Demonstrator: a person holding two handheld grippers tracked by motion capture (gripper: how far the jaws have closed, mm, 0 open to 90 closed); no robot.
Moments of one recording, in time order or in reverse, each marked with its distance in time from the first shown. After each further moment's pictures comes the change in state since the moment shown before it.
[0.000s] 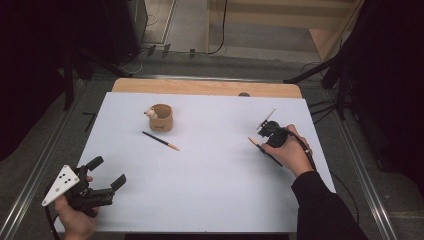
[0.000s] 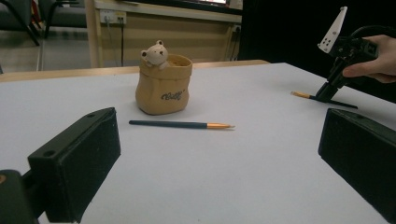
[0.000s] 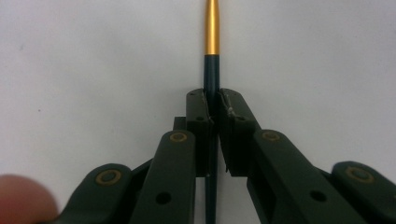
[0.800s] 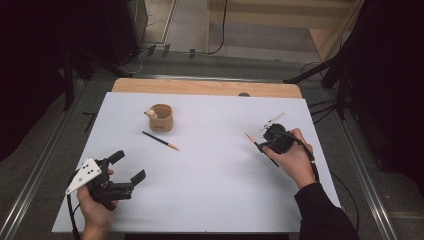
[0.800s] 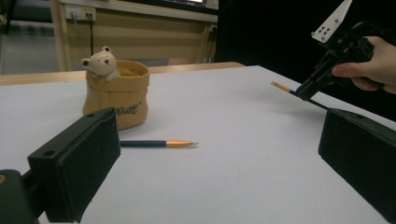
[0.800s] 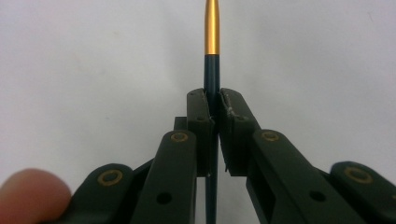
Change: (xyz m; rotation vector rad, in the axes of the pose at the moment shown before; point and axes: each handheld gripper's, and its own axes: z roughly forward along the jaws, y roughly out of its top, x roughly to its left) left arm -0.027 0.011 0.044 0.009 -0.101 -0.018; right arm 0.022 -0.024 -0.028 -0.241 0.012 -0.020
